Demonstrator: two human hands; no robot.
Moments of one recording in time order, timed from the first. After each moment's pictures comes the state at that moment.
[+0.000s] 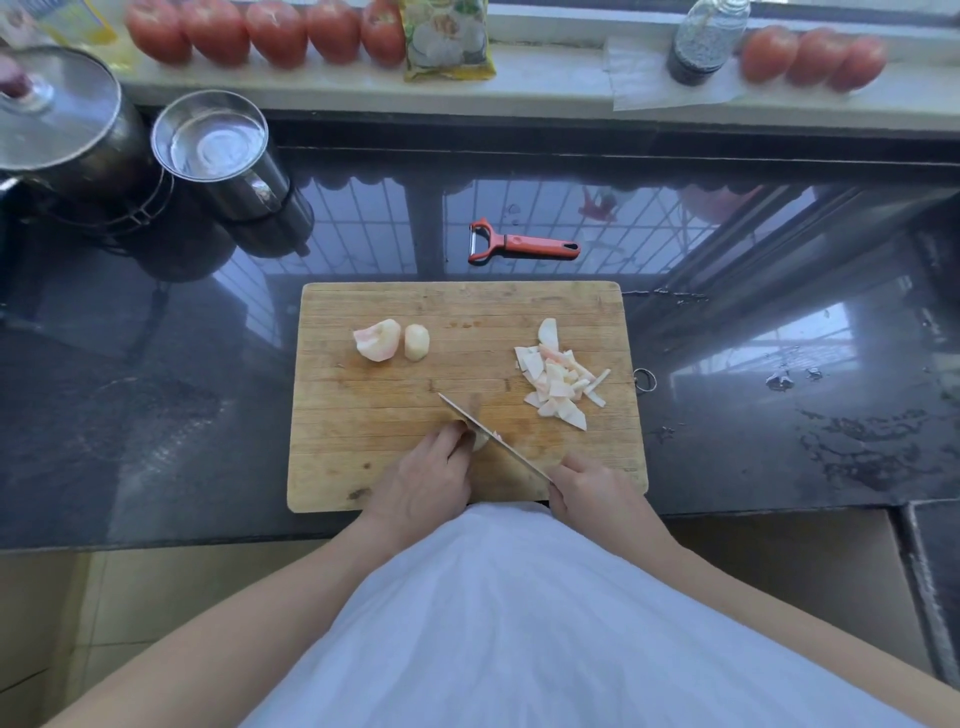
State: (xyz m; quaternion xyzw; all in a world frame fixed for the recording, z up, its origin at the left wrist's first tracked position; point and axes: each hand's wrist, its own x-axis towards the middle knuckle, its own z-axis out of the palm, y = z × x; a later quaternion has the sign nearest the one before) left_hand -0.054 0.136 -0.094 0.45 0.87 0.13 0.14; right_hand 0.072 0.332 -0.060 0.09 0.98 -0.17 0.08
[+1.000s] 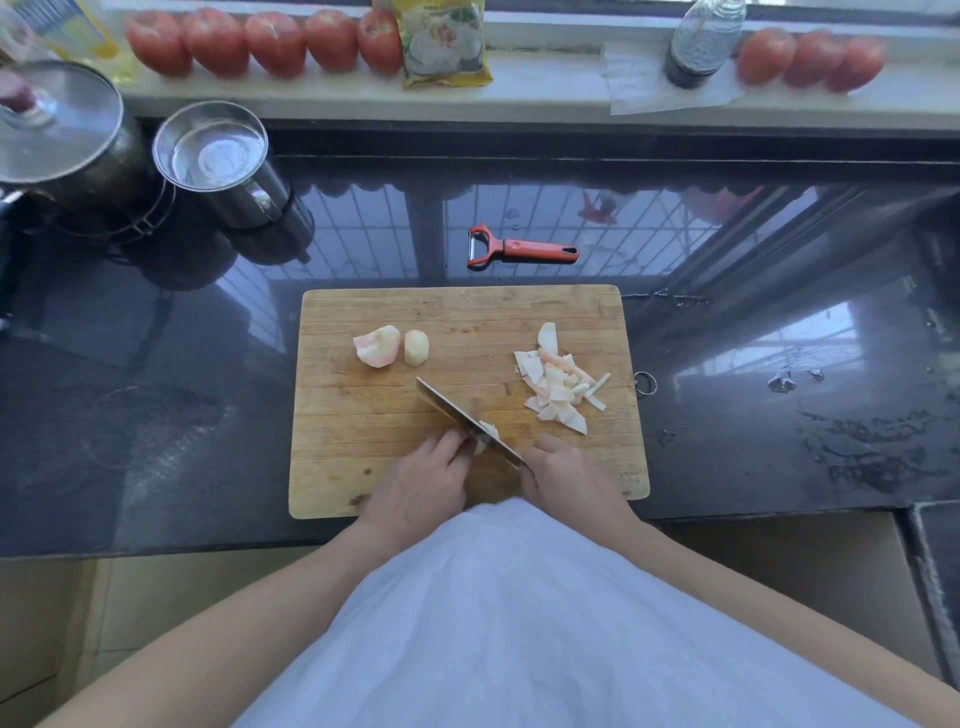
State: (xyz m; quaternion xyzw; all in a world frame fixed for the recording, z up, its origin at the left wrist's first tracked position) left_hand -0.057 0.136 -0.081 0.48 0.86 0.09 0.12; right_hand 0.040 0.321 -0.066 0.12 0.97 -0.20 0.11
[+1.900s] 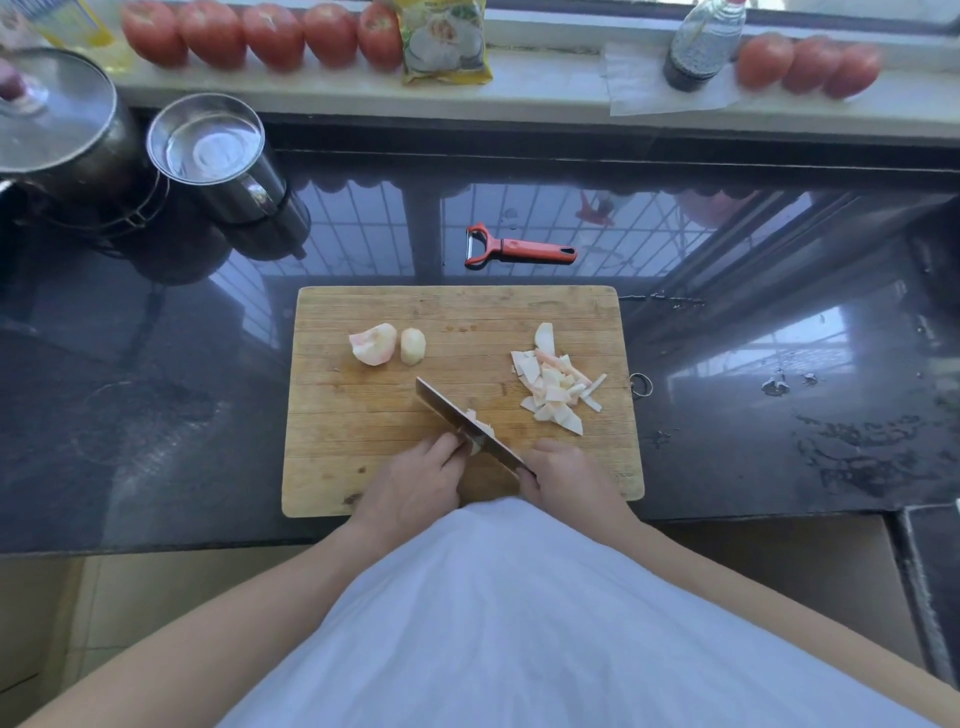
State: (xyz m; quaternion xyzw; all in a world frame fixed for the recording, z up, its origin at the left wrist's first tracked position) left_hand -0.062 0.134 -0.089 0.51 0.84 0.07 0.15; right_hand 0.037 0.324 -0.055 0.13 0.95 -0.22 0.15
